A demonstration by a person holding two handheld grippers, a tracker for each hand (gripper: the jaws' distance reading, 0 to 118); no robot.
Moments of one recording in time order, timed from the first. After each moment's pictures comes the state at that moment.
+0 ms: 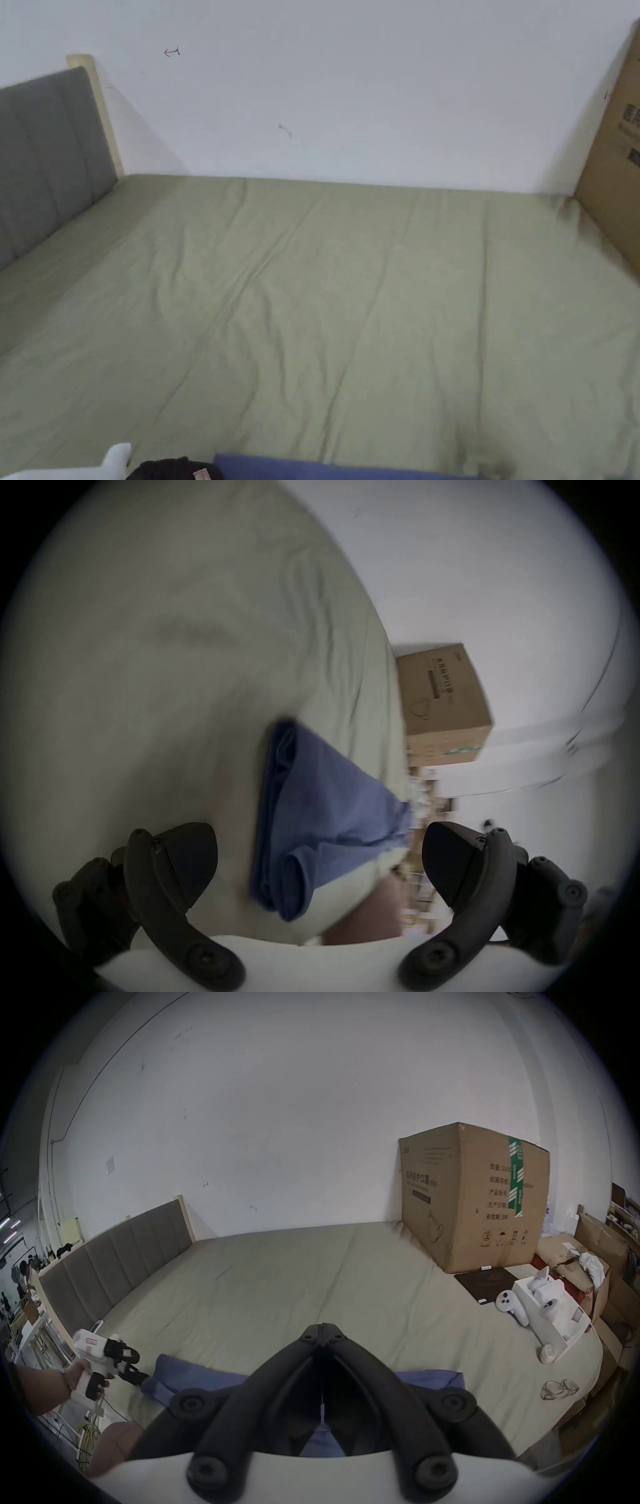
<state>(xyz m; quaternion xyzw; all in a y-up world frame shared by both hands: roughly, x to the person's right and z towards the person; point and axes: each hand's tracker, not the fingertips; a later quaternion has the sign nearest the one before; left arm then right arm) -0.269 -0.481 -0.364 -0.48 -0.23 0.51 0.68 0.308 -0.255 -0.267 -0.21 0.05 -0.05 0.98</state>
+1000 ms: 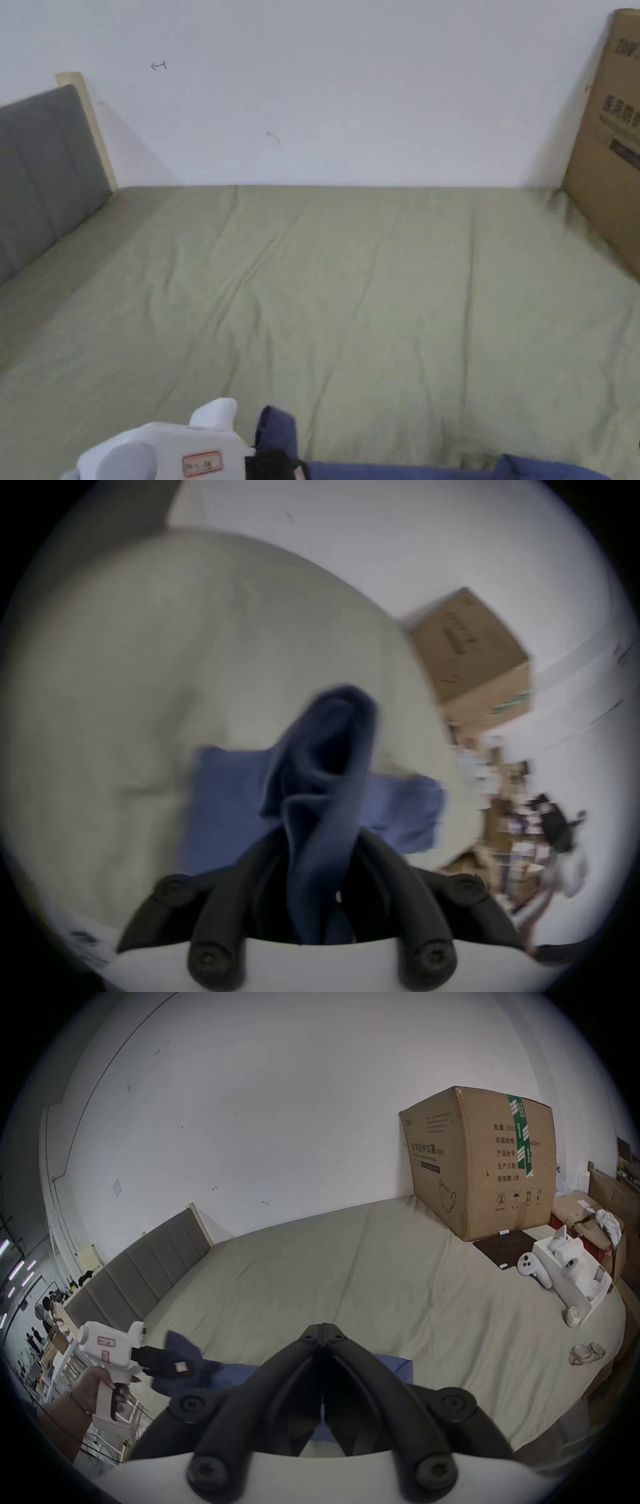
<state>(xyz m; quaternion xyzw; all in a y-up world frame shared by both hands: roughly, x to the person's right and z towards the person) -0.104 -0.356 -0.364 -0.48 -0.21 0.32 0.79 0.323 -0.259 -0.247 -0.23 0.08 -0.13 0.96</state>
